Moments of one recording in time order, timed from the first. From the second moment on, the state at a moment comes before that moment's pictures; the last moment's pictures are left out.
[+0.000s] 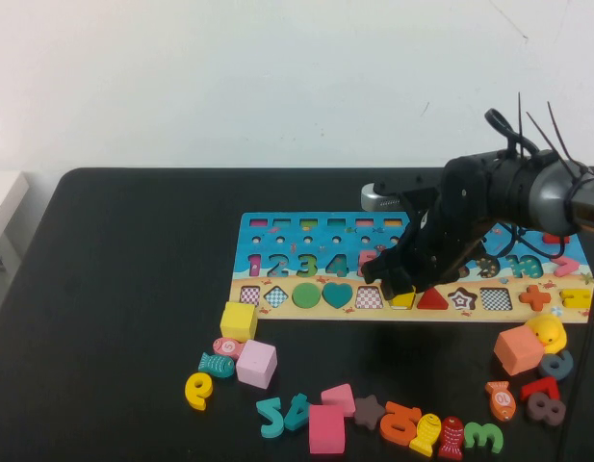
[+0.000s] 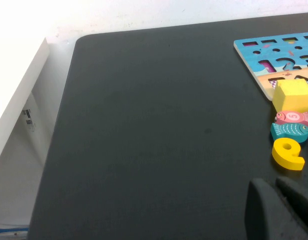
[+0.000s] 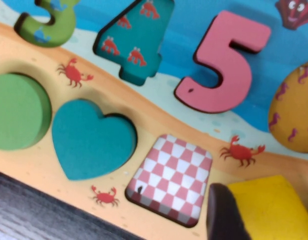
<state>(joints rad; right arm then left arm) 0.42 2.24 -1.63 0.16 0.69 -0.01 -0.10 -0.01 0.02 -0.08 0.36 0.05</state>
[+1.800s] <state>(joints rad) 0.42 2.13 -2.16 -0.01 1.29 -0.29 -0.10 -0.01 0.02 -0.08 0.36 0.05</state>
